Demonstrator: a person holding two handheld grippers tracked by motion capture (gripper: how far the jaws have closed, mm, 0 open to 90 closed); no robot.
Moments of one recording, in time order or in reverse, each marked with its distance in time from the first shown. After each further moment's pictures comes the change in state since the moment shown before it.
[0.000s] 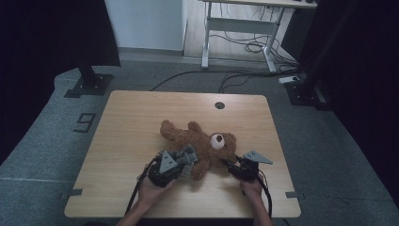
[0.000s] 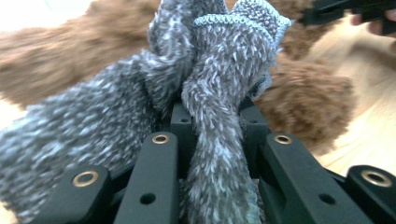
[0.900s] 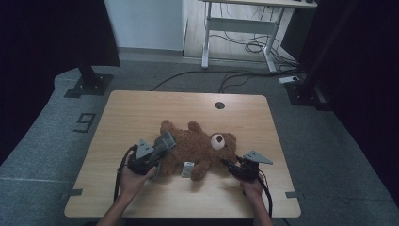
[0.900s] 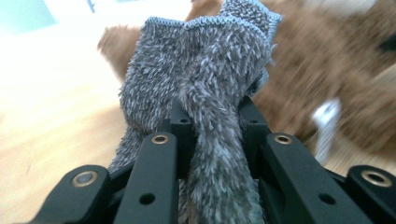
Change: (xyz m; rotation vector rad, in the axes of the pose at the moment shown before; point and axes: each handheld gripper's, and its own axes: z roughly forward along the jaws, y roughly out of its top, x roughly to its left) left arm 0.056 0.008 -0.025 -0.029 0.067 -0.098; right arm -0.001 -0.001 -0.001 0.001 0.005 -0.007
